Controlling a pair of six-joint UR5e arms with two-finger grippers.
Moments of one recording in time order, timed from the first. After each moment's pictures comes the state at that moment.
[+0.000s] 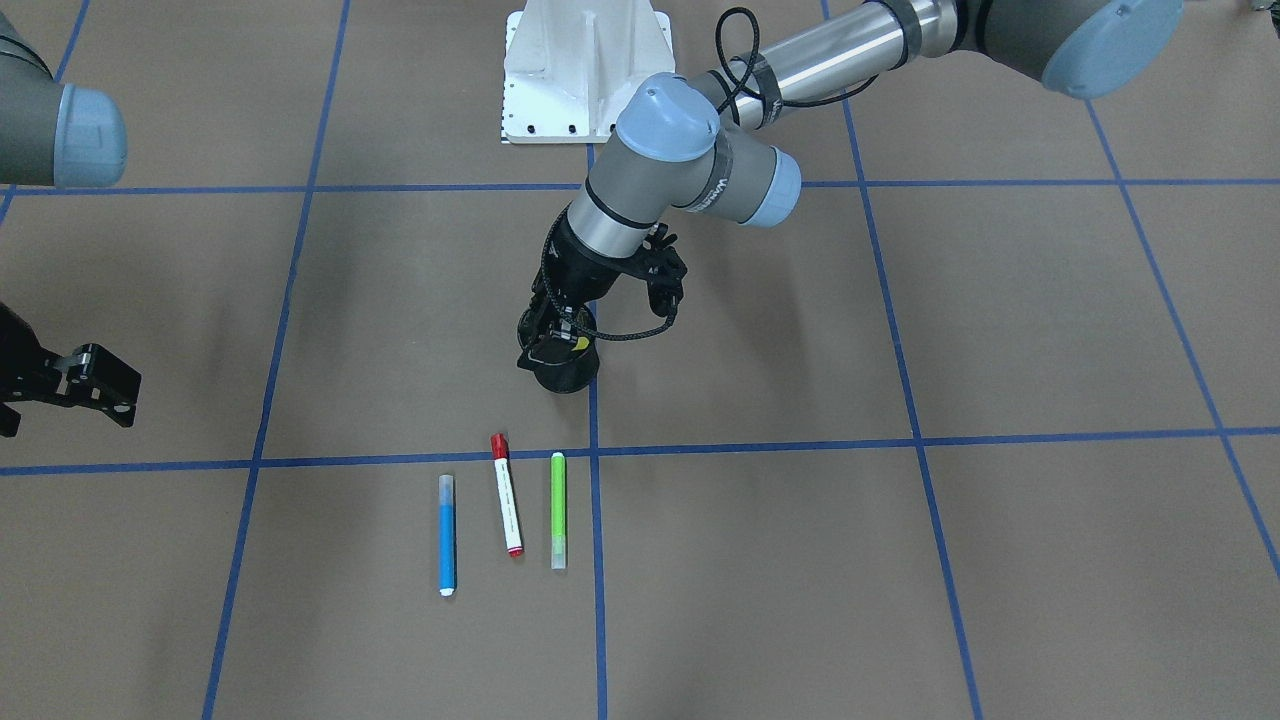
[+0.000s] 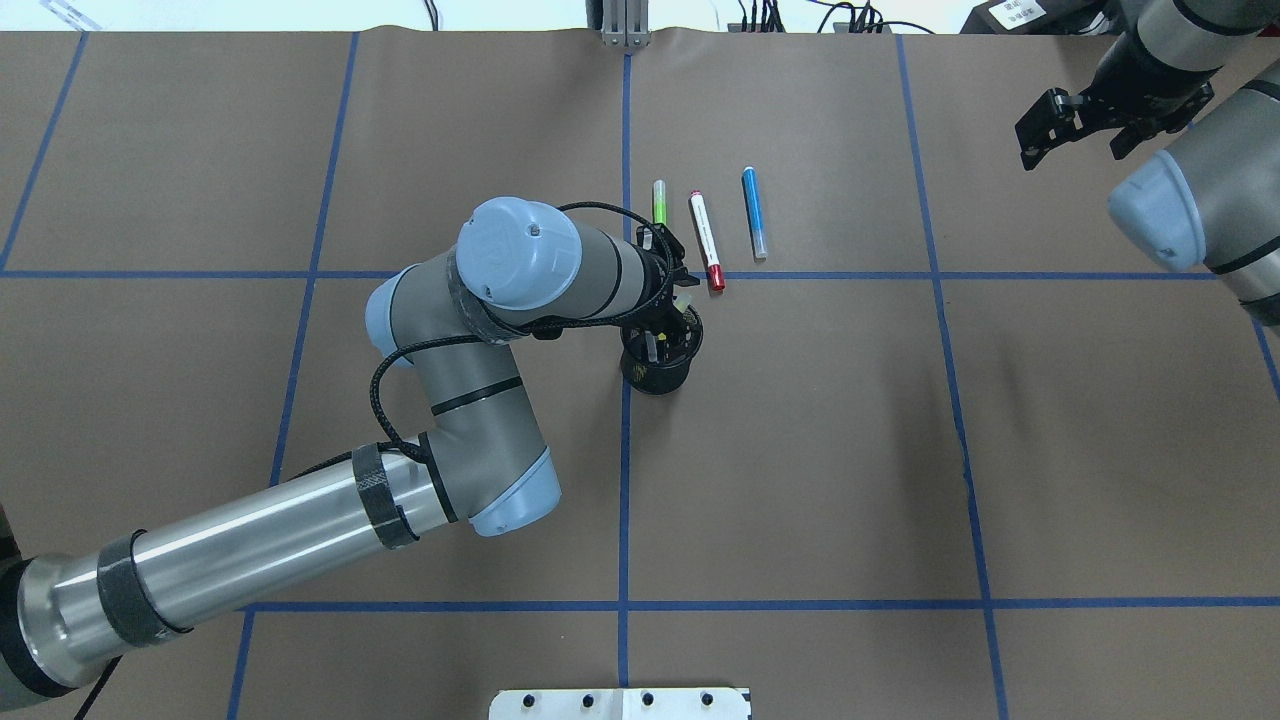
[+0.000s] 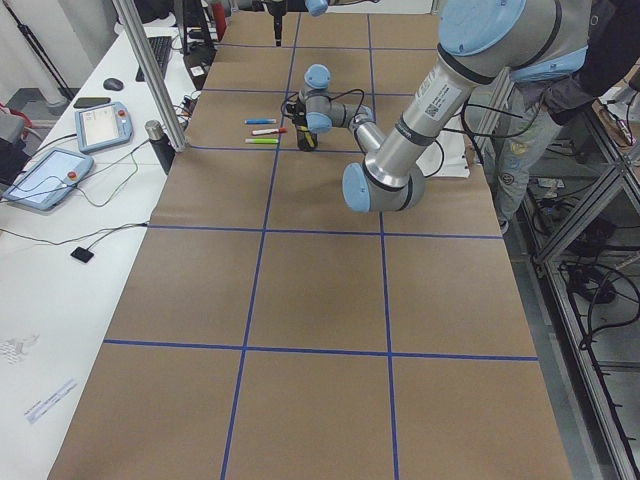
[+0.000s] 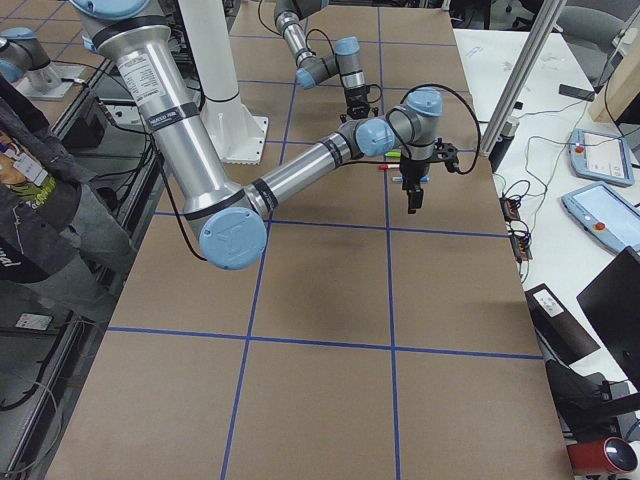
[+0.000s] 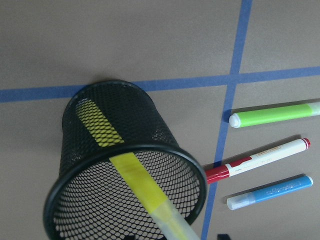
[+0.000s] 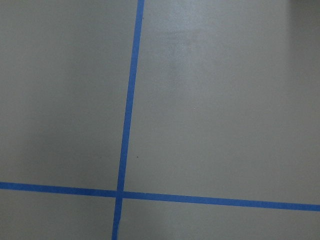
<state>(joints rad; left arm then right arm) -0.52 -2.44 -1.32 -2.27 -1.79 -2.88 1.14 -1.13 1.70 -1.71 2.15 0.51</state>
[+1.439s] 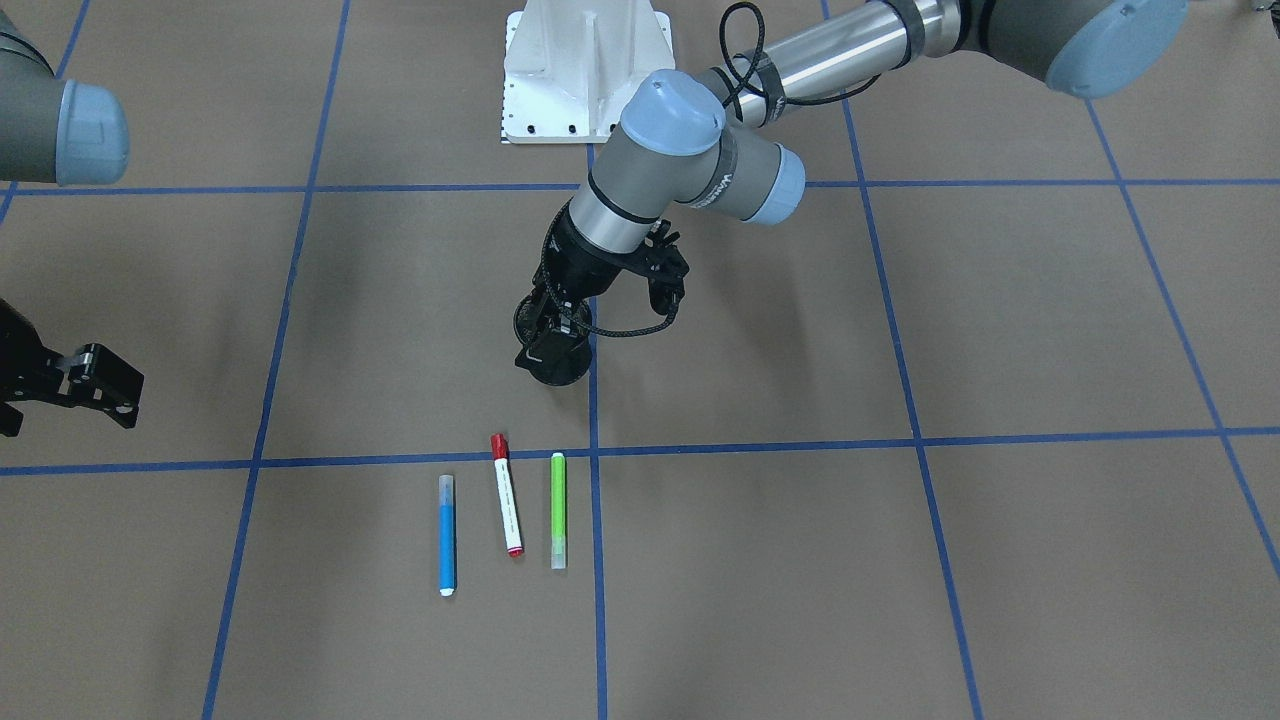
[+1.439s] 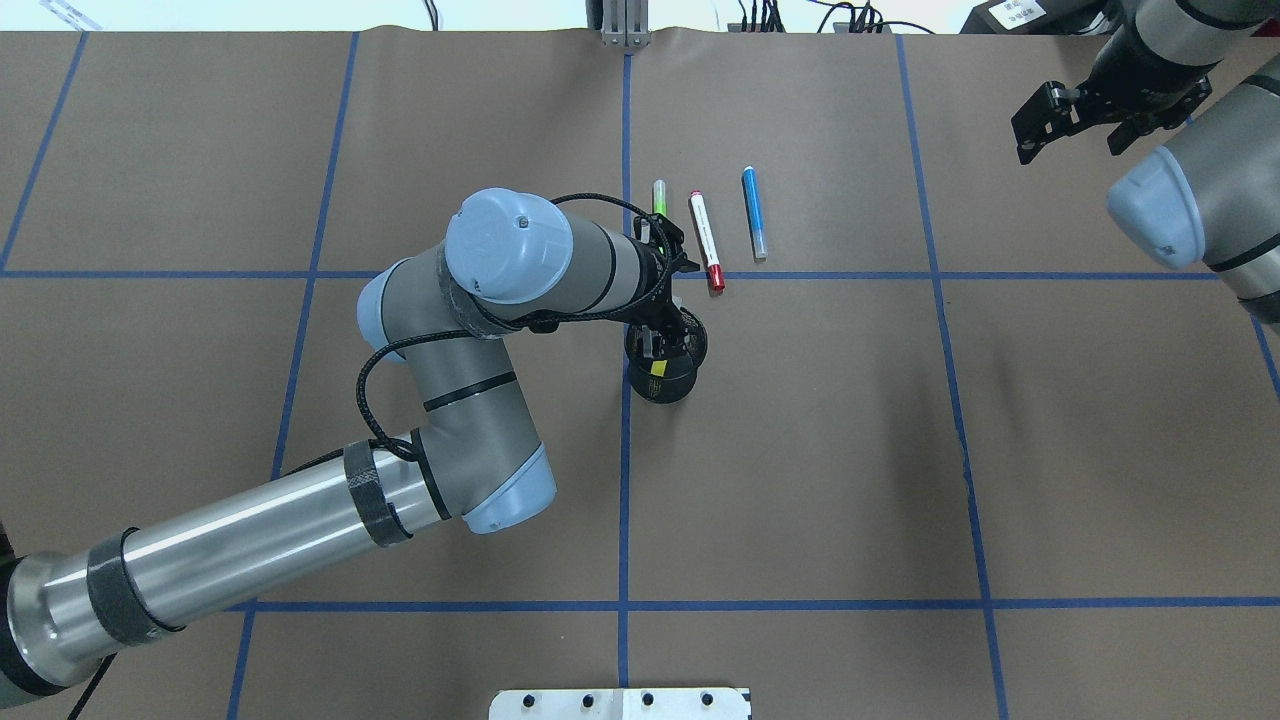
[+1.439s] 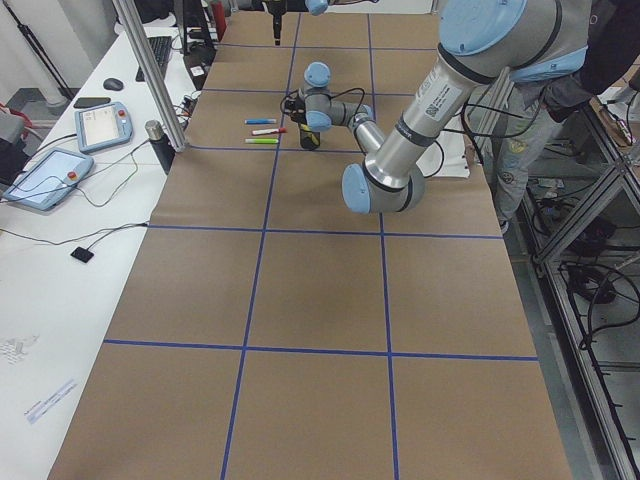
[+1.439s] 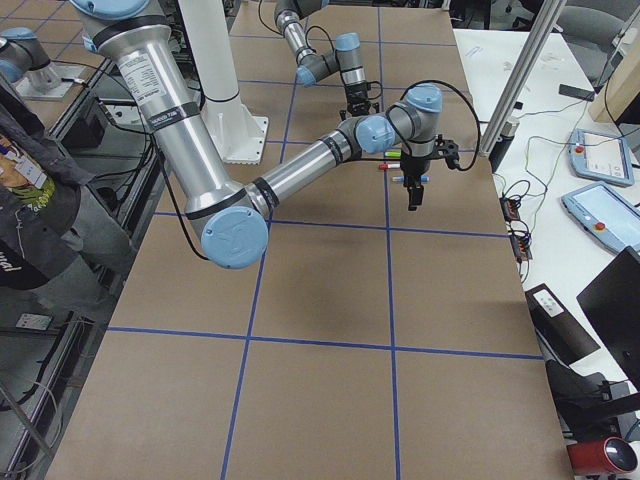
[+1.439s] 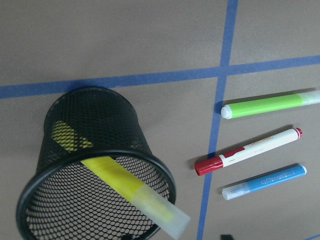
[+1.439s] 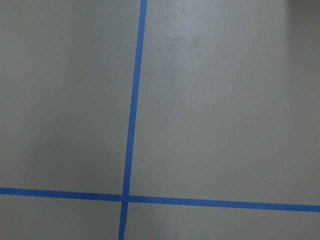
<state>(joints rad) -0.53 -2.42 -1.35 -2.27 -1.80 -2.87 1.14 -1.13 1.71 -1.71 2.15 0.53</state>
